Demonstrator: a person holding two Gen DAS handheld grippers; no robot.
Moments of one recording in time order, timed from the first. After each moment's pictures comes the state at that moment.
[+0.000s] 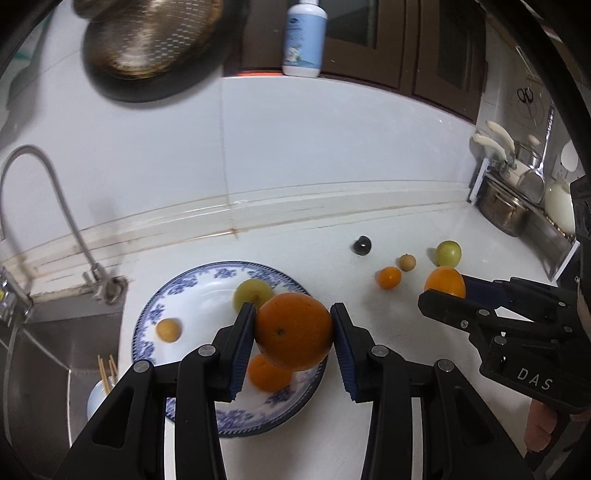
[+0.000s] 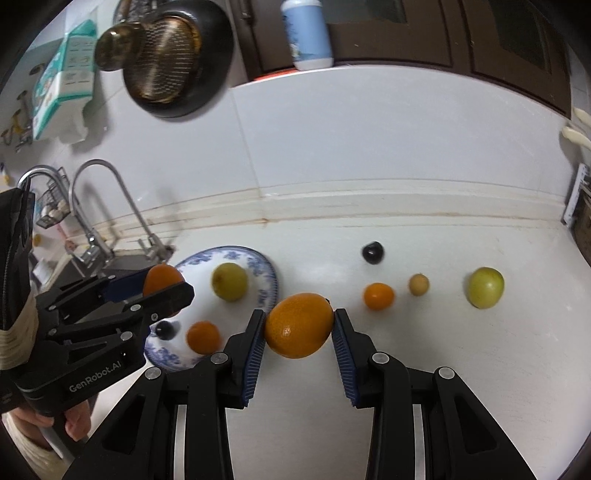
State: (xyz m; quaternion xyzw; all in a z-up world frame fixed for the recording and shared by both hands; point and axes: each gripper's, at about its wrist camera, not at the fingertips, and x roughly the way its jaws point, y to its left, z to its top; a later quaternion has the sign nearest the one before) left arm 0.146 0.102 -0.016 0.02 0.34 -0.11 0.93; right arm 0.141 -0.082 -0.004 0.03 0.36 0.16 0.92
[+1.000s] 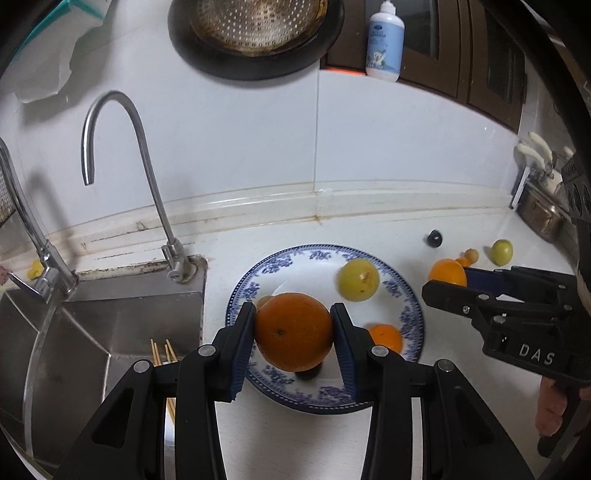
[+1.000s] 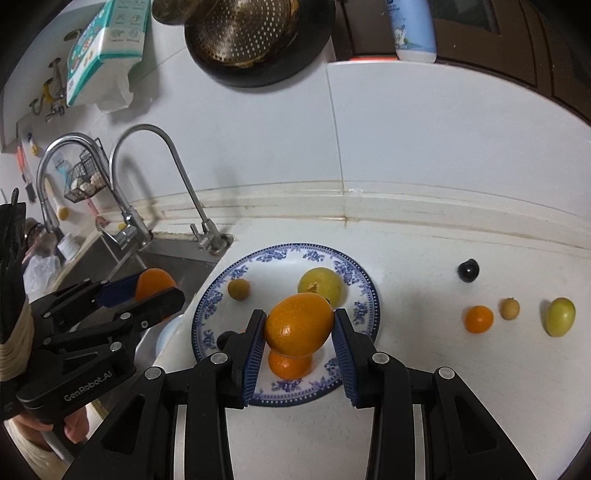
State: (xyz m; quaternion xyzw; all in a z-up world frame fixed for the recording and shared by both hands) left arm 0.138 0.192 -0.031 0.02 0.35 -0.04 0.94; right arm 0.165 0.009 -0.017 0.00 0.38 0.22 0.90
